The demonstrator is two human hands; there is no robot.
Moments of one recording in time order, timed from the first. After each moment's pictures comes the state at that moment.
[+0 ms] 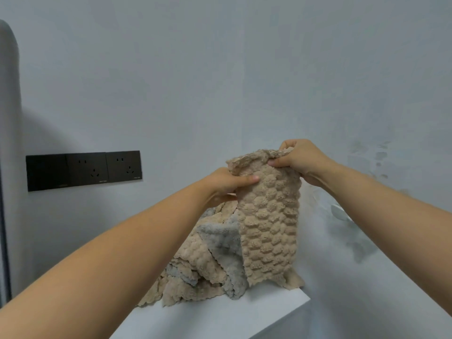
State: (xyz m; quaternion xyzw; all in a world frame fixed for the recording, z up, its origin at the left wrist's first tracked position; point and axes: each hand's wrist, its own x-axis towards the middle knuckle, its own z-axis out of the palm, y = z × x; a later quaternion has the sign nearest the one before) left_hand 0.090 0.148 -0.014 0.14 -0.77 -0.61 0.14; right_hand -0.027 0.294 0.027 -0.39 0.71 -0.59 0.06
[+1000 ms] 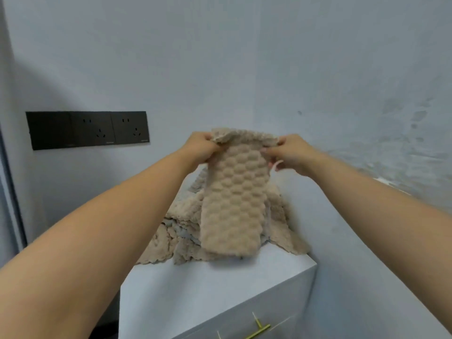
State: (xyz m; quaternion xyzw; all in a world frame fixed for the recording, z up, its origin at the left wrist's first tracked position) left_hand 0.112 0.086 -0.038 0.23 -0.79 -0.50 0.29; right_hand -0.019 0.255 -0.032 -0.38 0.75 -0.52 0.13
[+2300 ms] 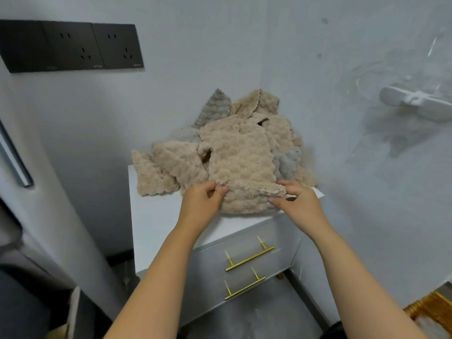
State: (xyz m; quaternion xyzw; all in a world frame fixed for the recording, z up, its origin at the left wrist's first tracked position) left_hand 0.192 0.156 -0.265 0.27 -0.83 -0.38 0.33; right_hand 0.042 0.319 -0.267 -0.36 0.76 -0.54 0.09
